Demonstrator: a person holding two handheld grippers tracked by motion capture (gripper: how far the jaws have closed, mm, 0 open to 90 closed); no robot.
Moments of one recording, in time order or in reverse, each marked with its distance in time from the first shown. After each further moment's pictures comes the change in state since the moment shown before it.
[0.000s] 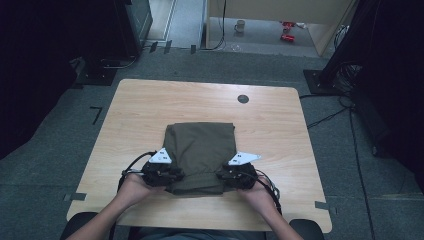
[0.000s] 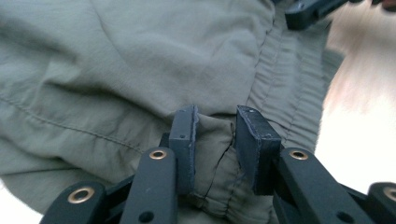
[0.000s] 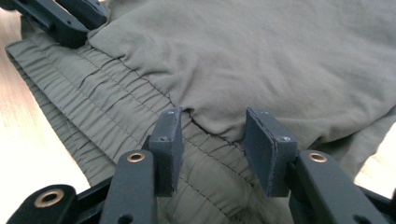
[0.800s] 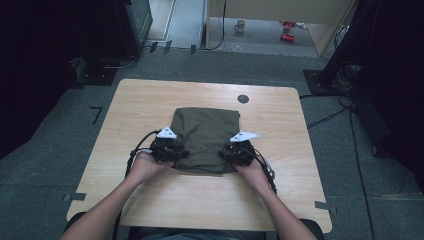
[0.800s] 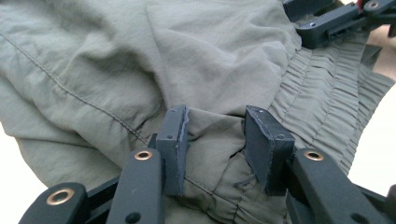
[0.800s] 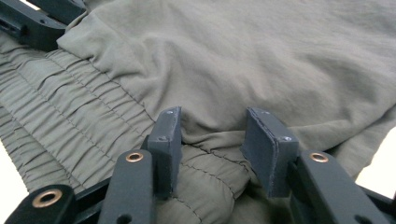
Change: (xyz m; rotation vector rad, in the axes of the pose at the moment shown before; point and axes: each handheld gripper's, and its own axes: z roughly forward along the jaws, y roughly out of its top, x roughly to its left) left arm 0.065 0.038 0.033 -0.056 0.059 -0.136; right arm -0.064 0.026 0.039 -0.029 -0.083 0.079
